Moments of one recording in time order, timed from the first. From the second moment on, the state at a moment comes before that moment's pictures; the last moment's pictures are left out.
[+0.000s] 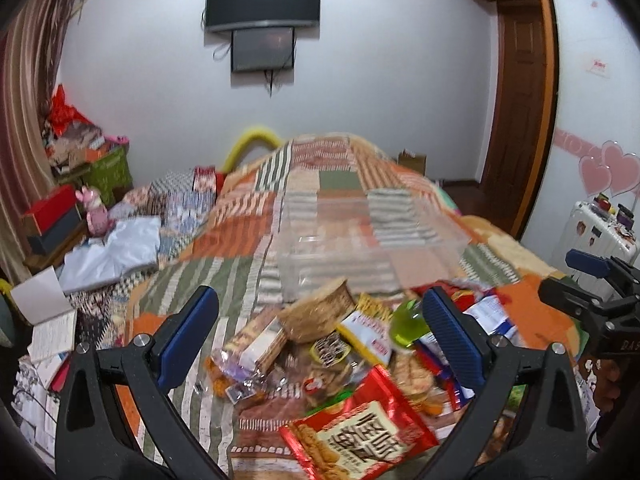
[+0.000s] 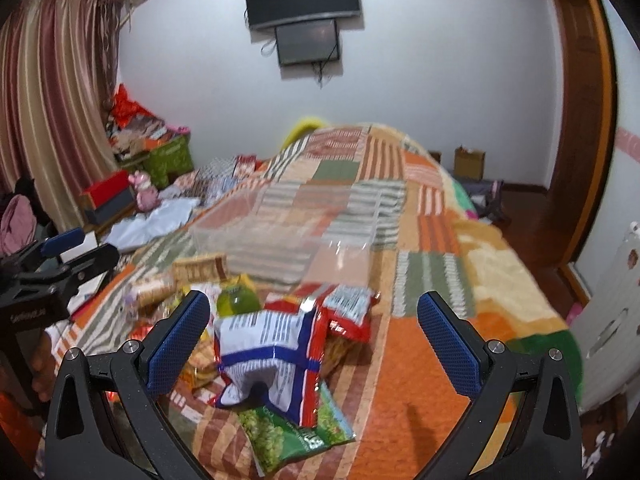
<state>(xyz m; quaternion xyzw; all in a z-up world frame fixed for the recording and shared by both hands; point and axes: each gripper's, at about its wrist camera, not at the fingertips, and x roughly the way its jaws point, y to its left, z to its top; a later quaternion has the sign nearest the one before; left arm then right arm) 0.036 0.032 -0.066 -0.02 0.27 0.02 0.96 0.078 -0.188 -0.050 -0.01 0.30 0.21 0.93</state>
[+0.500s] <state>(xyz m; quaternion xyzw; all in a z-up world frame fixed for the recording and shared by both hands) 0.086 0.083 -0.113 -0.06 0.37 0.04 0.93 0.114 -0.183 -0.075 0.00 0.37 0.21 0.91</state>
